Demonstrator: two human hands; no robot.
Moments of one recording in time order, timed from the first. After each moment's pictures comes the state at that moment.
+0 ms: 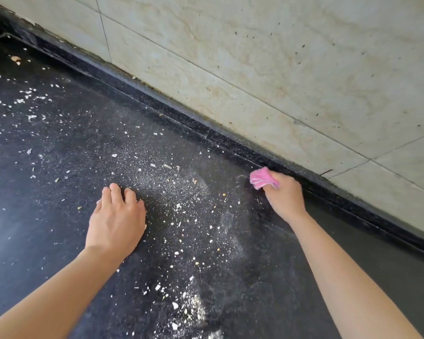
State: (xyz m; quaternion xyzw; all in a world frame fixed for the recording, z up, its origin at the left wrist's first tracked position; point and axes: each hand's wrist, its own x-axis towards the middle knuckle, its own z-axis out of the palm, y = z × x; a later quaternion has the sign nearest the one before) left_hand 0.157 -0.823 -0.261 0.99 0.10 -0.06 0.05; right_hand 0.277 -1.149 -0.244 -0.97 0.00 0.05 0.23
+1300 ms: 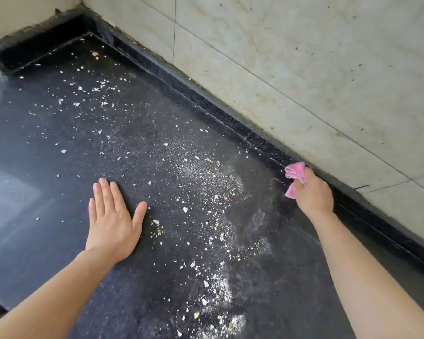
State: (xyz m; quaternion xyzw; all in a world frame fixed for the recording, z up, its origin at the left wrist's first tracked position) left_hand 0.085 -0.765 -0.272 0.93 0.29 -0.11 0.21; right_hand 0.288 -1.127 -0.239 -1.00 0.03 0.04 0.07
